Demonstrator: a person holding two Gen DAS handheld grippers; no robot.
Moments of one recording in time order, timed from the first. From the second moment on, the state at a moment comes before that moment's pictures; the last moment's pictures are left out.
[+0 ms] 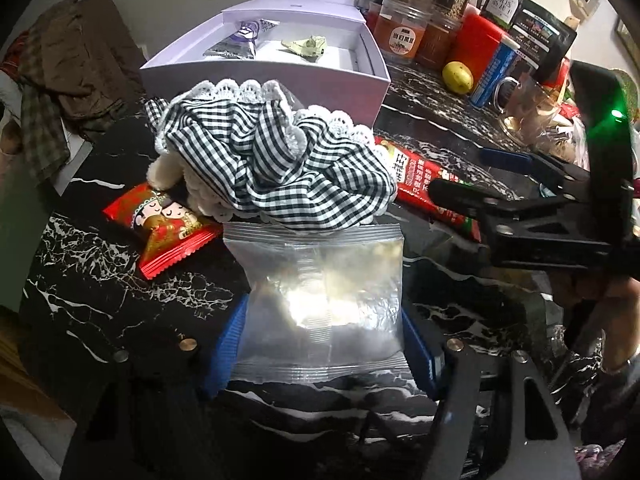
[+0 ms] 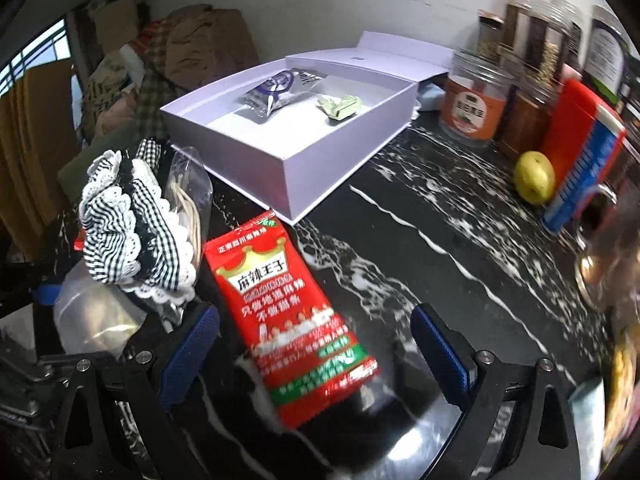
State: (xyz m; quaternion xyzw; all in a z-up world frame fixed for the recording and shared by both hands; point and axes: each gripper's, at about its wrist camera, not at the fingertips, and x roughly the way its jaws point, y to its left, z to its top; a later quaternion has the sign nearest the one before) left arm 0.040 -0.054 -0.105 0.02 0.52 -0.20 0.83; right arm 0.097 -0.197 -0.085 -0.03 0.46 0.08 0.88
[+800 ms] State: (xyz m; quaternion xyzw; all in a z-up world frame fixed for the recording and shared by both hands) left arm 0.021 -0.044 -0.101 0.00 0.51 -0.20 0.84; right arm 0.049 -0.189 -0.097 -0.03 0.48 0.04 0.88
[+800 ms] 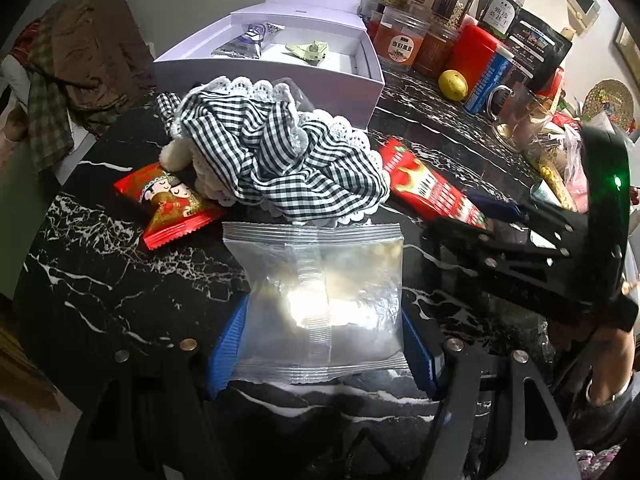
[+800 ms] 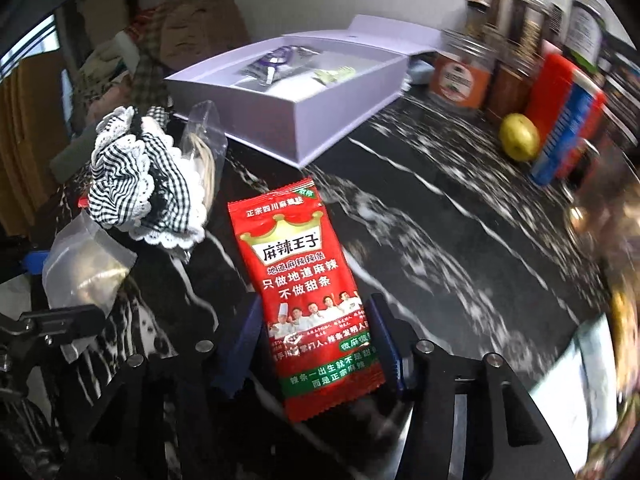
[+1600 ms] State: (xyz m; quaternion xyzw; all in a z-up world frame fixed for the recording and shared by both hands) left arm 0.010 -0.061 -0.104 0.01 0.51 -0.23 0.83; right arm -0.013 -0.203 -0.095 0.02 0.53 0.00 0.85
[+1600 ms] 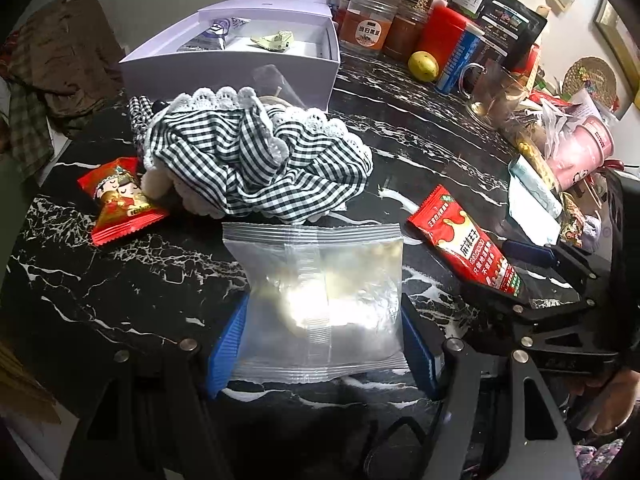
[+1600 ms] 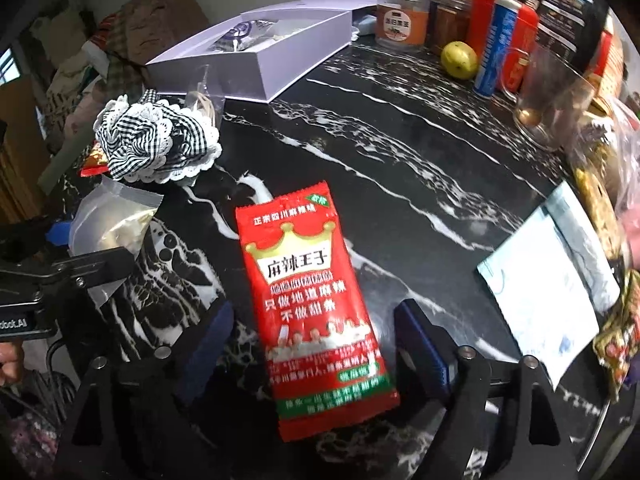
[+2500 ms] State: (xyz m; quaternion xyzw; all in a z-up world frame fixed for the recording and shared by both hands) left arm -0.001 -0.073 -0.072 0.00 0.47 -0.27 0.84; right arm -0.031 -0.218 -0.085 0.08 0.47 0.00 0.88
